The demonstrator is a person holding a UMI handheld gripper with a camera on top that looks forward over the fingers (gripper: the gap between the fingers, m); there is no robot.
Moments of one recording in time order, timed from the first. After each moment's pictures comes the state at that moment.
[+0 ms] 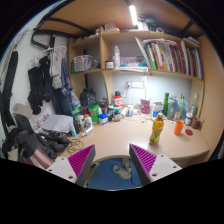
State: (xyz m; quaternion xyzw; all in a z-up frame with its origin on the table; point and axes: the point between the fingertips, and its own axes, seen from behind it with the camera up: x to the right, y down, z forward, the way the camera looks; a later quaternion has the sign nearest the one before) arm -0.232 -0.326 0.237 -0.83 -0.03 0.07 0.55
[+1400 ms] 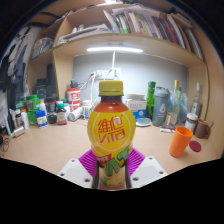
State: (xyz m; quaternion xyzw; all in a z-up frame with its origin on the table) arm -0.006 0.016 0.050 -0.80 0.00 -0.02 0.59
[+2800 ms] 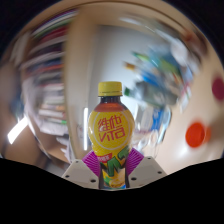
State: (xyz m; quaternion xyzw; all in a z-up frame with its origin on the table) arm 0.132 0.069 0.263 -0.61 0.35 0.54 0.47
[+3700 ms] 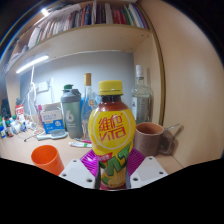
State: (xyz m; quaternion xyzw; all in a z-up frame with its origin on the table) arm 0.403 0.056 0.056 -0.78 0.12 -0.07 0.61
